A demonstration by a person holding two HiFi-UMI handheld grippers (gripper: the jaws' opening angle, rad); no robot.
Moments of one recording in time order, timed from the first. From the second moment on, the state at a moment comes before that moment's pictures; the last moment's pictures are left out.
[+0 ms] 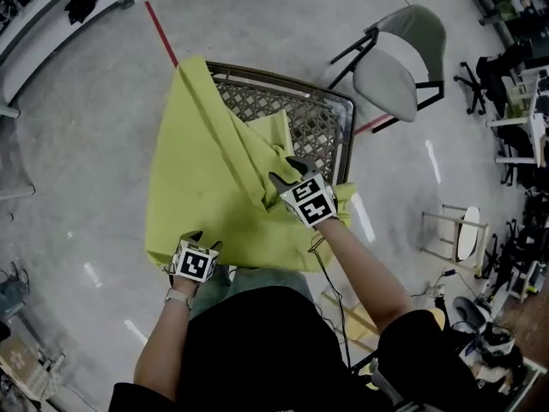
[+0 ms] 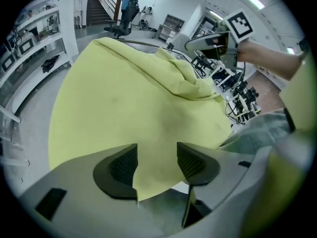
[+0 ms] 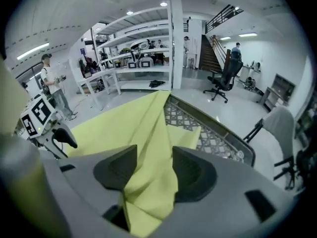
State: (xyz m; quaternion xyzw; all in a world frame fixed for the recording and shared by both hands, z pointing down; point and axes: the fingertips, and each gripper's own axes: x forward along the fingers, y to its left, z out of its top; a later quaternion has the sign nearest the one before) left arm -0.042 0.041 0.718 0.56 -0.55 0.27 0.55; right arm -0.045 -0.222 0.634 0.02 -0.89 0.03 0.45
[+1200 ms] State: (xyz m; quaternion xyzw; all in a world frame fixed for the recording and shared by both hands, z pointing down) left arm -0.034 0.061 0.729 0.55 -0.56 0.27 0.56; right arm -0.029 -0.408 0.579 0.16 -0.86 -0.04 0.47
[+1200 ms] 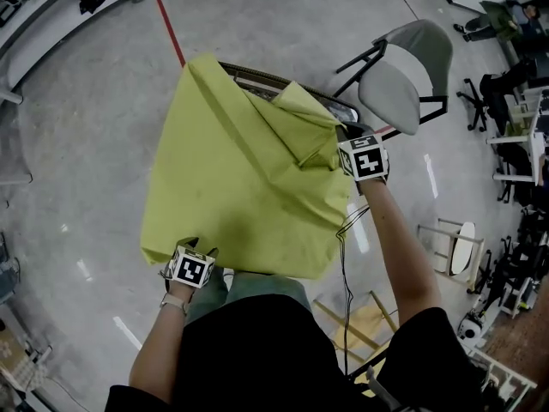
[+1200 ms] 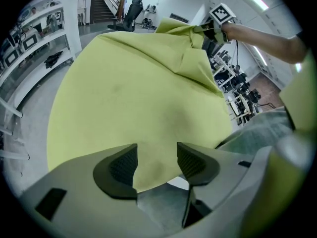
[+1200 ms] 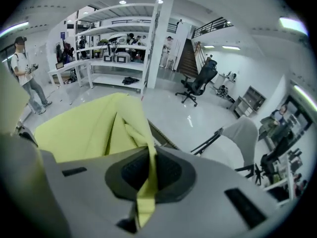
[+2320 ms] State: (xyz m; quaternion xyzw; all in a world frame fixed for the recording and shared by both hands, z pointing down) left arm -0.118 -0.151 0.660 0.61 -0.61 0.26 0.43; right arm 0.015 -0.668 0.477 0.35 -0.85 0.00 0.38
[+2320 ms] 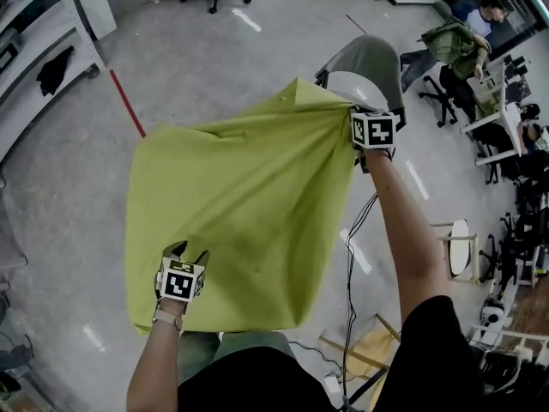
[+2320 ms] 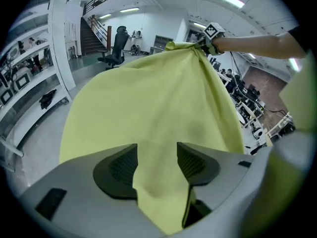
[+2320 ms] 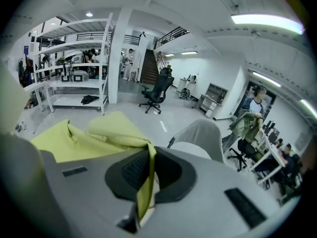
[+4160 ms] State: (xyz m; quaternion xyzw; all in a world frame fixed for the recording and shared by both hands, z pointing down) left arm -0.067 -0.175 0.717 0.63 -0.55 0.32 0.45; right arm 0.118 -0.581 0.666 0.33 -0.83 0.20 0.41
